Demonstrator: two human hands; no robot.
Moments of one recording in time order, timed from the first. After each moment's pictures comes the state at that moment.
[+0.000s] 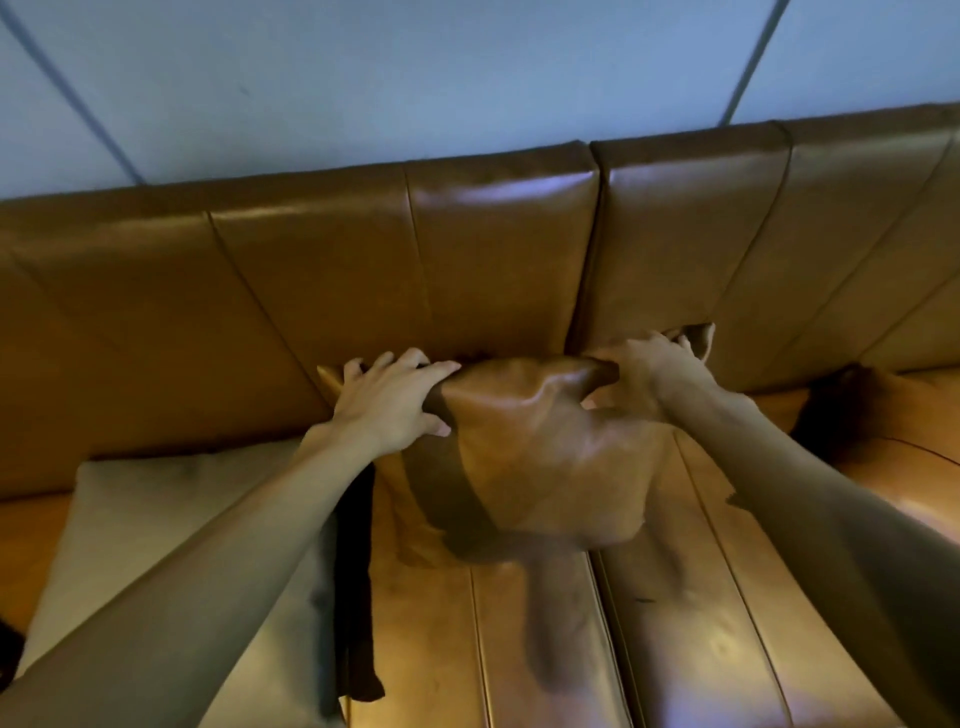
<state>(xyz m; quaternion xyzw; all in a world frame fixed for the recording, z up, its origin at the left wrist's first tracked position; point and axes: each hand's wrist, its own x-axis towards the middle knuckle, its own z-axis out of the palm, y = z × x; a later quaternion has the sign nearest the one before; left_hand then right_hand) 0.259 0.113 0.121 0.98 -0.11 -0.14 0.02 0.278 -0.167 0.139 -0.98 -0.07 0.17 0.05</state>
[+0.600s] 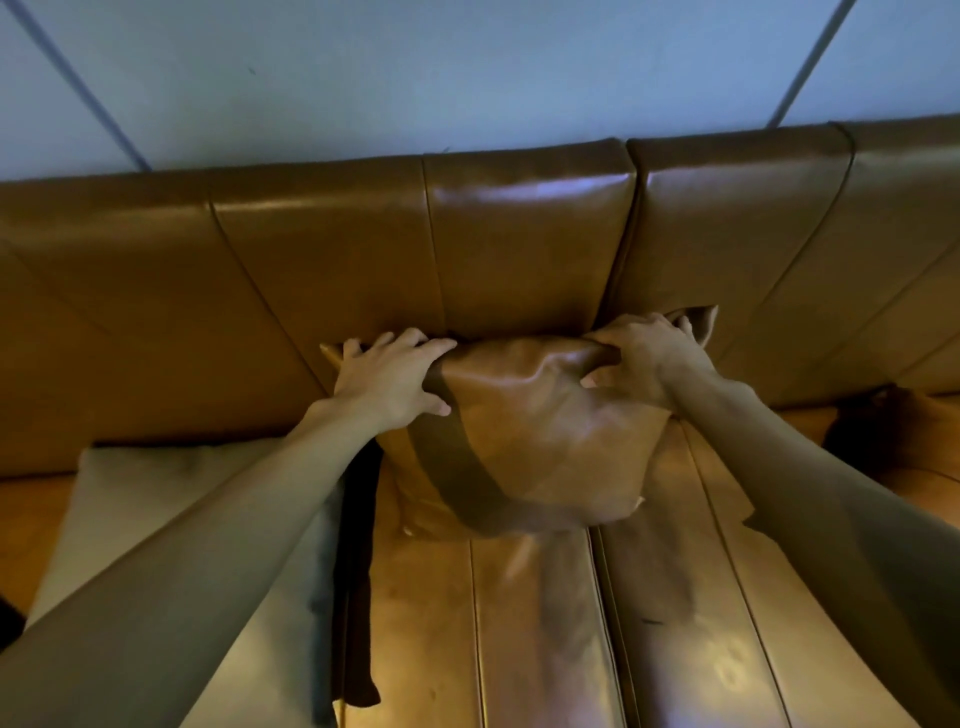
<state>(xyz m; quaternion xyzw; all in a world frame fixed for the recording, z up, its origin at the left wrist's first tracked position) 0.299 0.124 0.116 0.99 -0.07 -0.13 0.02 0.328 -0.158 0.121 -0.98 -0.10 0.12 0.07</state>
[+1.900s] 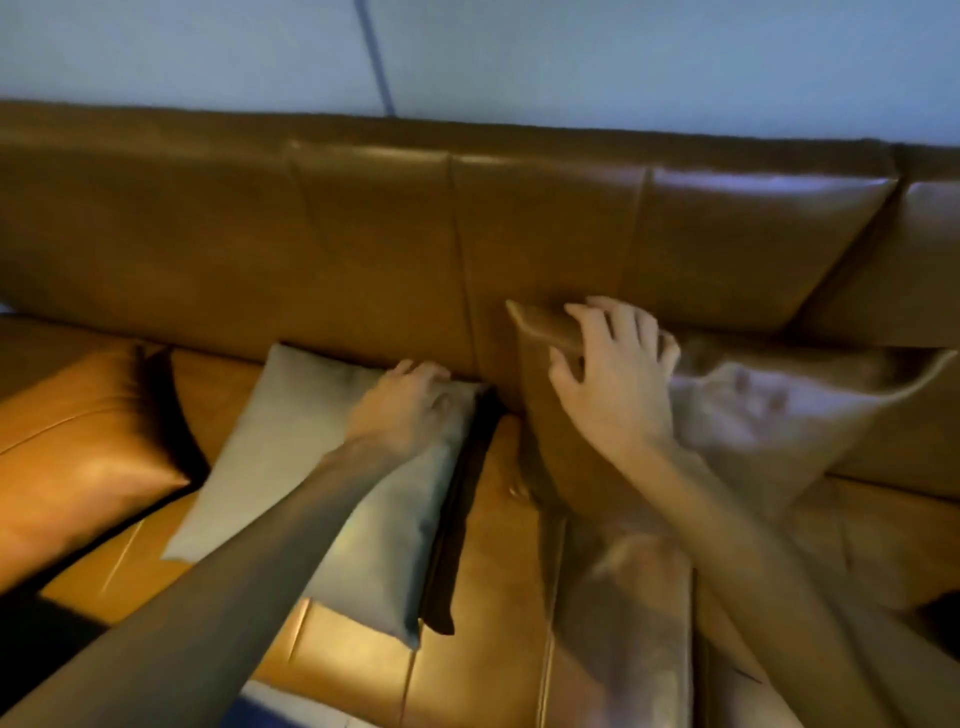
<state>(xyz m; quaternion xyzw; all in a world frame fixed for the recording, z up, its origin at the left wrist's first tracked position) 0.166 0.238 0.100 0.96 0.15 -0.08 0.21 0.240 0.019 0.132 -0.95 -0.22 -0.05 0.22</state>
